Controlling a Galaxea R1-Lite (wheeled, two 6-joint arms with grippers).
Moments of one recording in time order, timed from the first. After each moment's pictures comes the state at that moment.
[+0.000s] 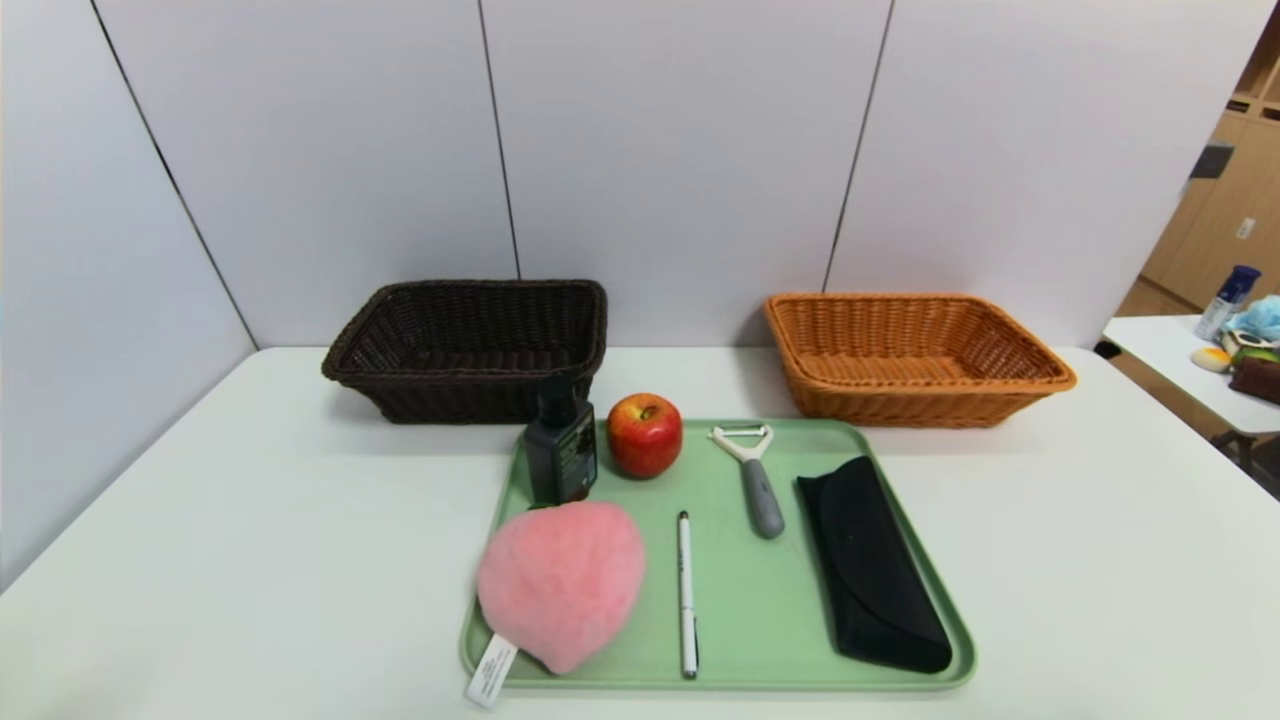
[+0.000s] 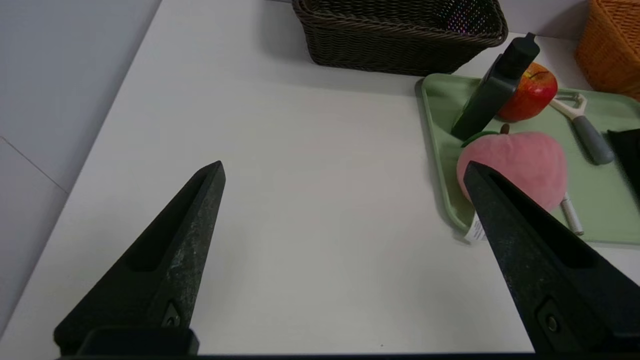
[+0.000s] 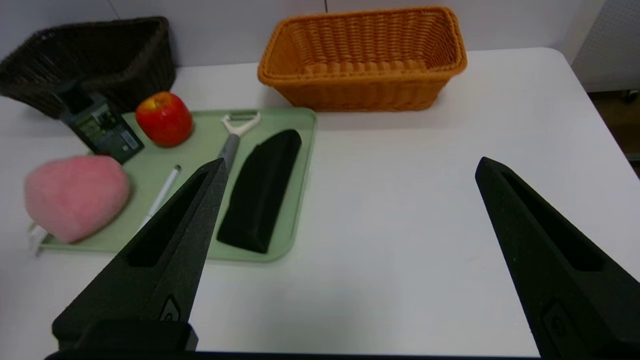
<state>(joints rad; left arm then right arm) 0.01 0.60 -0.90 0.56 -0.05 -0.18 0.01 0.56 -0.79 0.38 0.12 0.10</state>
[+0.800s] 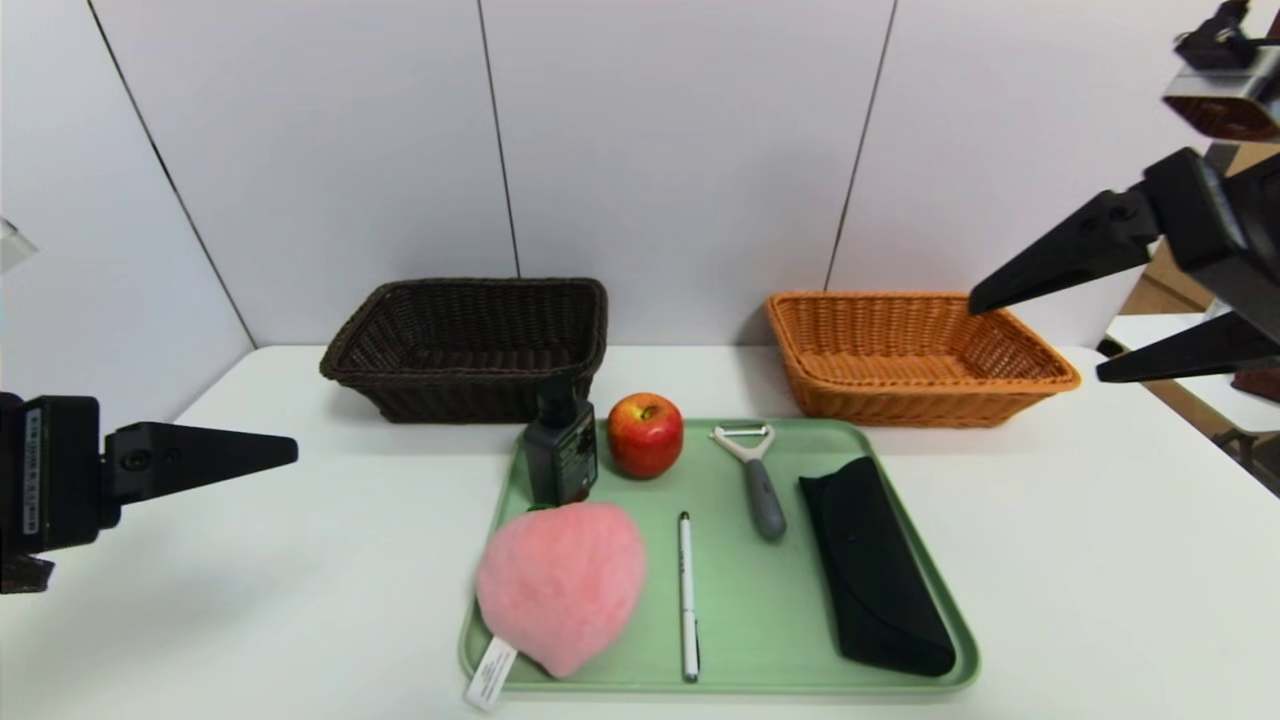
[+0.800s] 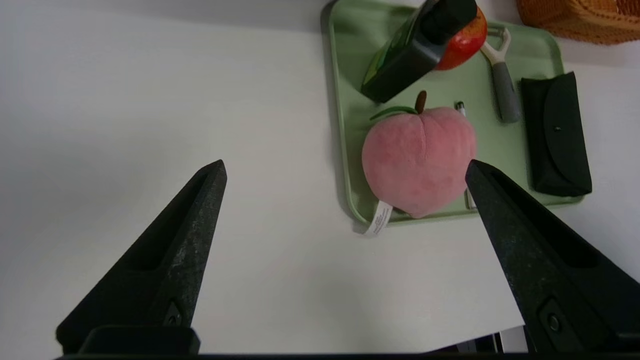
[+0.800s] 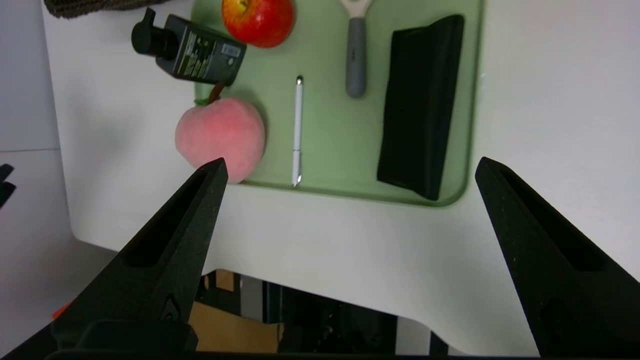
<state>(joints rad) -0.33 1.09 -1.08 0.55 -0.06 -0.41 0.44 1.56 -1.92 1.17 0.12 0.57</state>
